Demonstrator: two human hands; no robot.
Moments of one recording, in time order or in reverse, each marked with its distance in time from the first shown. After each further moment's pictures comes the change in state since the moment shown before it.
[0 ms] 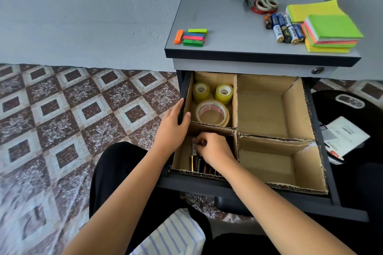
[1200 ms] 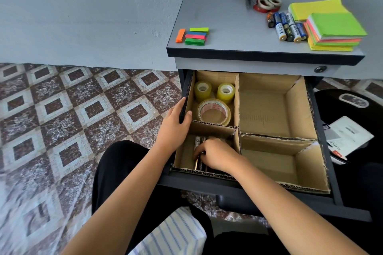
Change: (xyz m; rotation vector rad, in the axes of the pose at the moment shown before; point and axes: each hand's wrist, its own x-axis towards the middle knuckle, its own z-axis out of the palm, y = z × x) left_hand 0.000 0.001 0.000 -0.017 -0.004 -0.004; right_hand 0.000 0.008 -0.007 -0.333 -0.292 -0.228
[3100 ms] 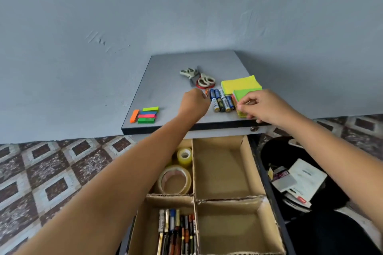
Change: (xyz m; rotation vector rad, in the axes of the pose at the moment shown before) left_hand 0.128 0.241 0.047 0.213 0.013 0.270; right_hand -0.094 0.094 -0.255 0.334 0.792 0.057
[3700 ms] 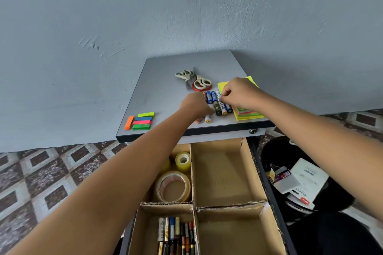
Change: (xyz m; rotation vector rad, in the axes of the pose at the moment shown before) left_hand 0.020 0.009 0.004 0.265 -0.293 -0.060; right_hand 0.055 -0.024 0.014 -0.357 -0.022 -0.069
